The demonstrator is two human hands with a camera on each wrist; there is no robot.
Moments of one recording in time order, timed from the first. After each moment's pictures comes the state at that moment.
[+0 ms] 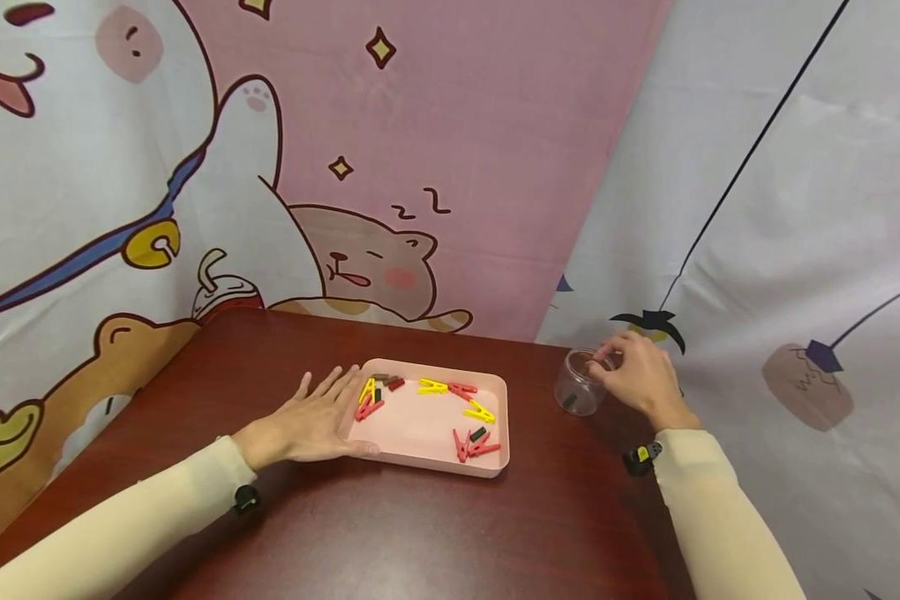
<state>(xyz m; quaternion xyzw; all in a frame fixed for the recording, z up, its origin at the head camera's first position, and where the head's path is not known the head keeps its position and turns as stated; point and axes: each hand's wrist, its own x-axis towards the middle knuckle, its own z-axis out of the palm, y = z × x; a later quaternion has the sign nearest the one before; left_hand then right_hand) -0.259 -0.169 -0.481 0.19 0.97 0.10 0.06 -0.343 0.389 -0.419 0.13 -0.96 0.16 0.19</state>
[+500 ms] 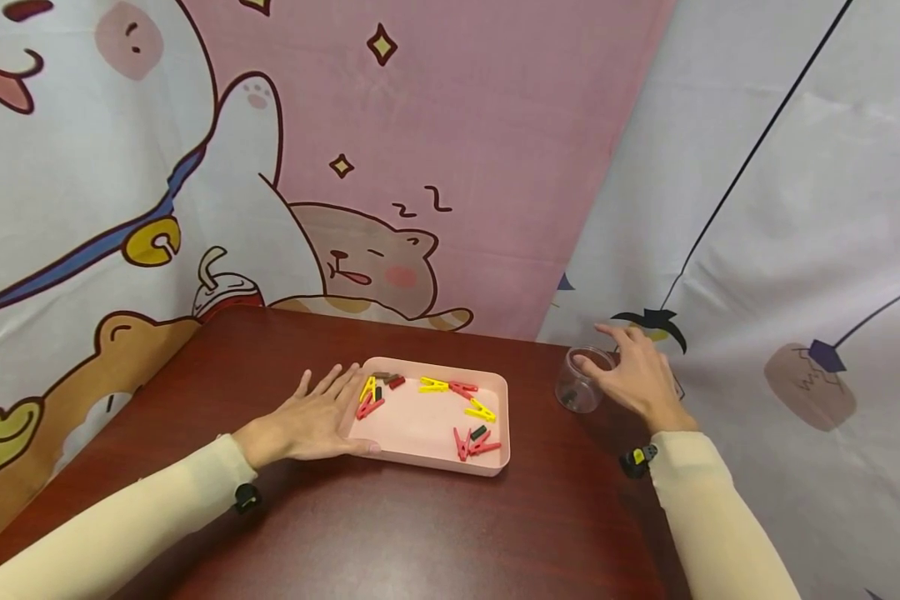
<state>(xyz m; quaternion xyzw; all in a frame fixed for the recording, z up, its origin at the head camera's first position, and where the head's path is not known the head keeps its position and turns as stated) -0.260 -0.169 -0.481 0.20 0.97 0.10 0.05 -0.341 0.381 -0.421 0.10 -0.97 0.17 0.14</state>
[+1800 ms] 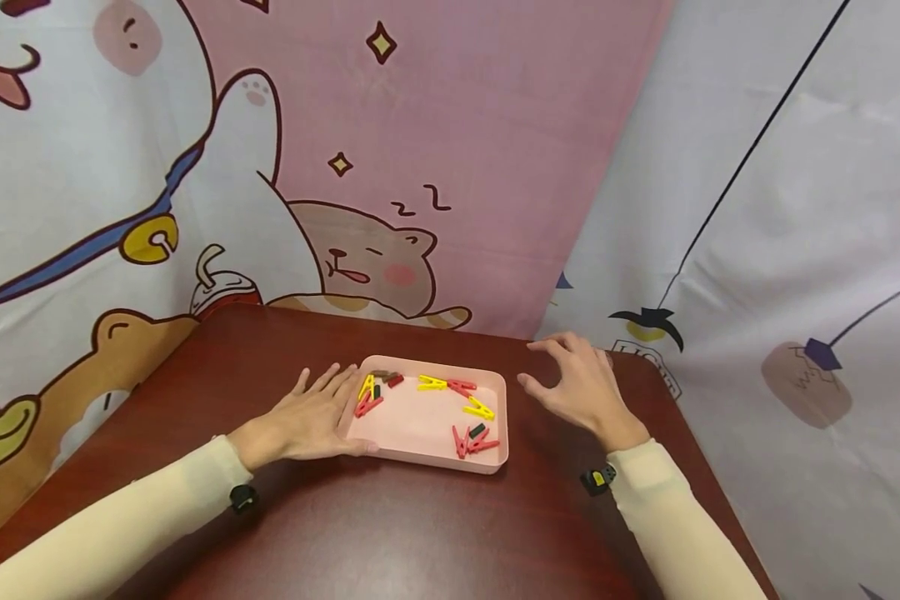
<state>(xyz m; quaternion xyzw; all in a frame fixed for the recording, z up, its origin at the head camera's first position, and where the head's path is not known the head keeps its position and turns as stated) -0.257 -0.169 -0.480 0.19 0.98 0.10 0.04 -0.312 0.296 -0.425 0.21 -0.95 0.15 0.19</state>
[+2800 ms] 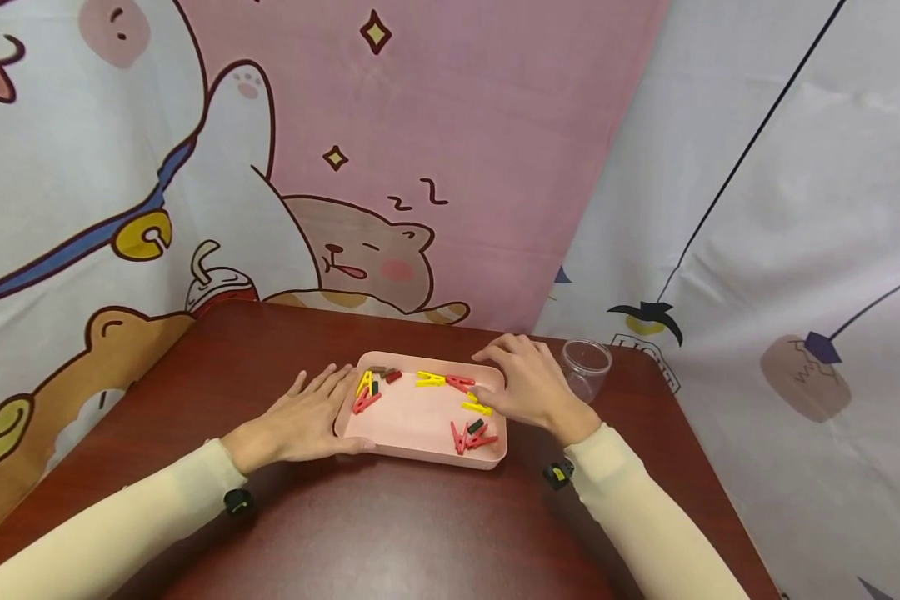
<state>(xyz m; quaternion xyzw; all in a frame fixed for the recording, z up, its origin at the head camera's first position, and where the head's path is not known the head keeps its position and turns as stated) -0.252 -0.172 -0.481 0.20 0.97 0.10 0.03 -0.308 0.227 -0.425 0.30 -0.93 0.11 0.15</state>
